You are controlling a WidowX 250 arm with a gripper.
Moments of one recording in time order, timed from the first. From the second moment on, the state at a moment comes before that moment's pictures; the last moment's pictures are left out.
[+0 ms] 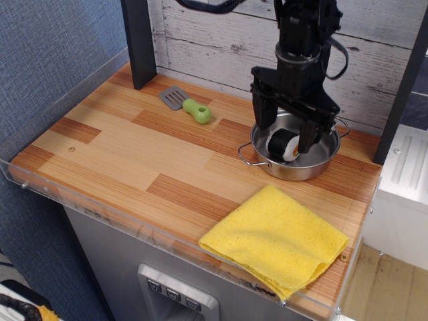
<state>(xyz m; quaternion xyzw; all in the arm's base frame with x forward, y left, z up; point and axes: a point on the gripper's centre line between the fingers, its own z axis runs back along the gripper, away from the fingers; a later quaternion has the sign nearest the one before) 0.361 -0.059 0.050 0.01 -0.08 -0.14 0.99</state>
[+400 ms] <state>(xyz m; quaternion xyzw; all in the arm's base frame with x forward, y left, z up) 0.361 -0.067 0.029 0.01 -0.07 -0.15 0.99</state>
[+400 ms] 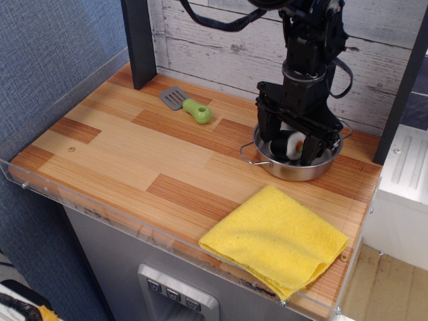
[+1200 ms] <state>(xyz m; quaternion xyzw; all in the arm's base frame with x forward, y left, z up) 0.367 -0.067 0.008 0.02 -0.06 -0.14 0.99</state>
